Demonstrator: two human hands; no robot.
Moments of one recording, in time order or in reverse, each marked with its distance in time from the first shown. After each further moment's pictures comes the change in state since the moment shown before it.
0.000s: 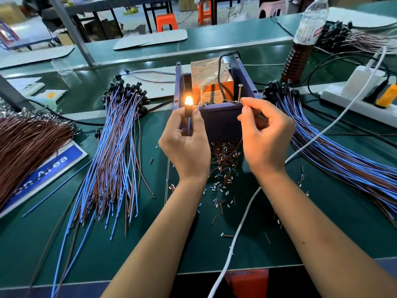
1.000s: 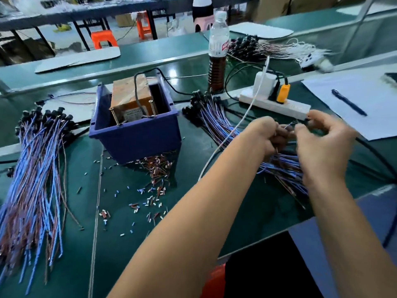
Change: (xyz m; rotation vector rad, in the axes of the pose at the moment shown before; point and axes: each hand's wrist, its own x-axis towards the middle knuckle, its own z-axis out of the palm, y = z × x) left_hand -0.118 0.104 0.203 -0.459 -1.351 -1.362; right_hand 0.033 0.021 -0.208 -0.403 0.380 0.446
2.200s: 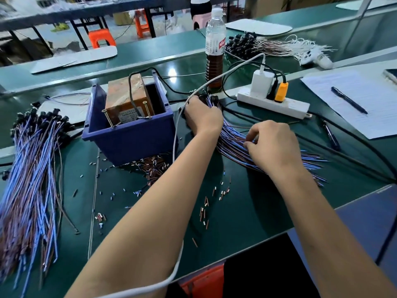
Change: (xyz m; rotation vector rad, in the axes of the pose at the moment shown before) left_hand 0.007 0.048 -0.093 0.699 1.107 0.659; right_hand -0.006 -0.013 0.043 -0.729 -0.506 -0.344
